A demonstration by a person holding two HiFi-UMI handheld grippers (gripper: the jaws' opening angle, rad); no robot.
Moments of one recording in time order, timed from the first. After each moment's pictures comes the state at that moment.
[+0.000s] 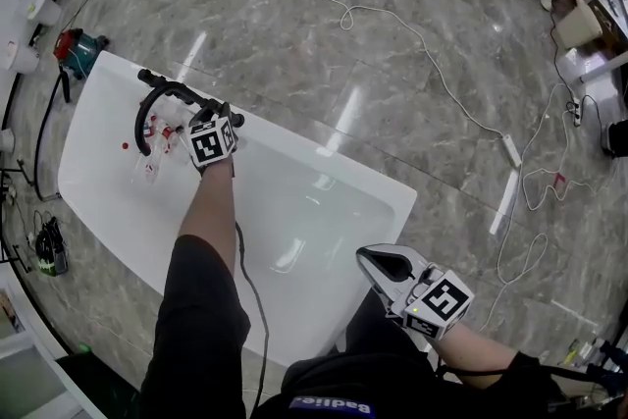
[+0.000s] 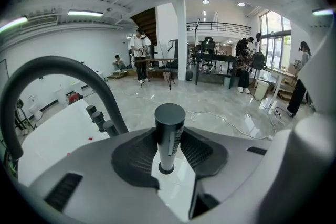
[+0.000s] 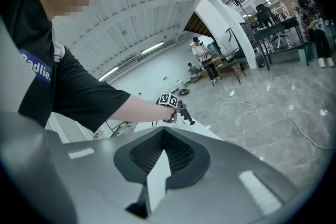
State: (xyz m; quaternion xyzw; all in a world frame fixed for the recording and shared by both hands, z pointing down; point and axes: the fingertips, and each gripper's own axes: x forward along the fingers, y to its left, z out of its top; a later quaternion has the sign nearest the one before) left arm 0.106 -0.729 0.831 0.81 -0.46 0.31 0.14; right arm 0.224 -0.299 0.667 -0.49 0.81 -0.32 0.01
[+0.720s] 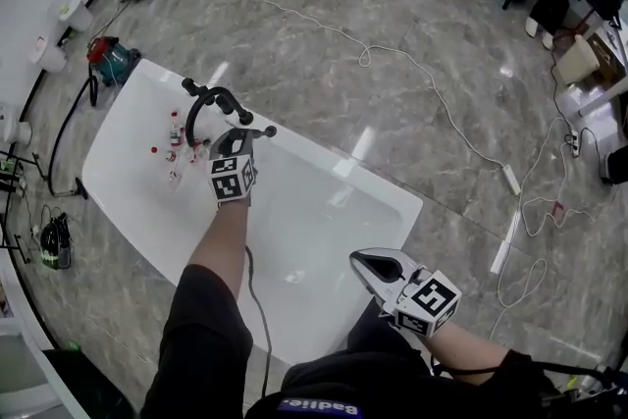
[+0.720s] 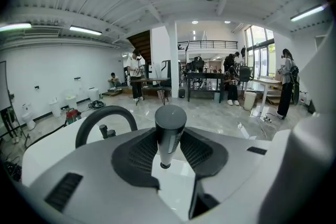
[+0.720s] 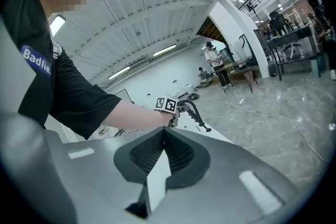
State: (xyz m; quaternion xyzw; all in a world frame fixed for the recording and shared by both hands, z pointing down) left arm 0.048 -0.635 0.705 0.86 -0.44 0.23 0.09; right arm 0.147 -0.267 0.592 -0.47 0.84 -0.27 0.01
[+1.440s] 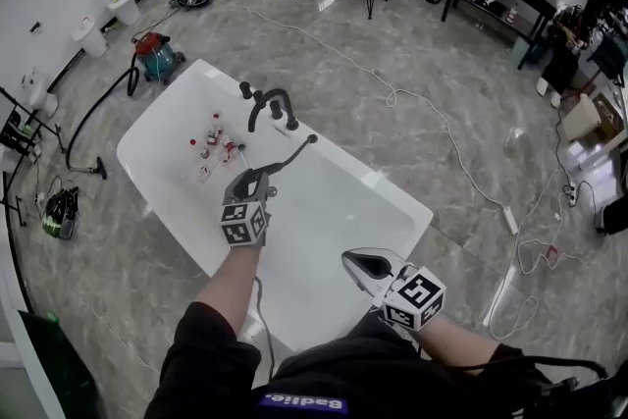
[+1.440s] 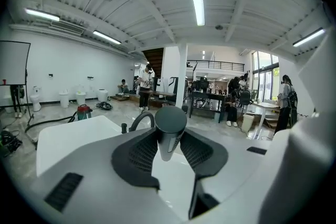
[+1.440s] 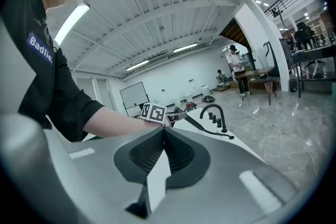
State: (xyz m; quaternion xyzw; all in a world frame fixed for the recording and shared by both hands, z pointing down) left arm -0.123 -0.466 0.594 0.87 -0.47 0.12 0.13; right arm 0.002 -0.200 0.502 -0.41 0.89 -0.21 -0.04
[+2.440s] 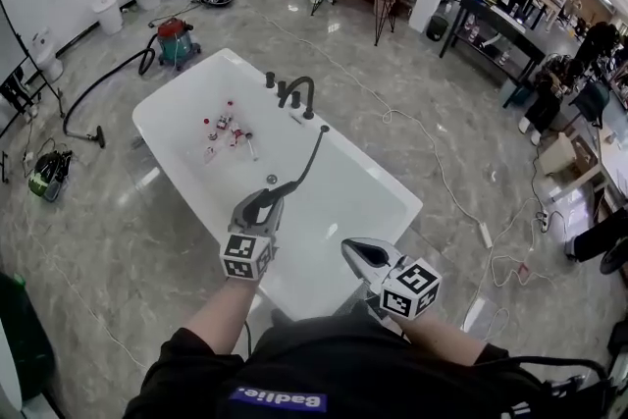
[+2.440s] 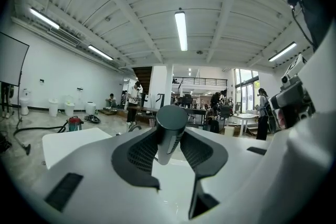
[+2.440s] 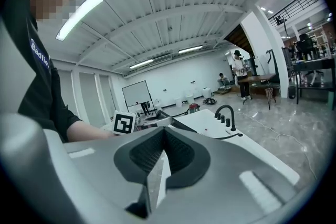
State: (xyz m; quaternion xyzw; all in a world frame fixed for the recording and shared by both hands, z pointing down) left arm -0.251 -0.214 0.498 0.91 -0.41 0.04 0.08; right arm -0.138 -0.063 0.447 -0.42 0.89 -0.18 -0.05
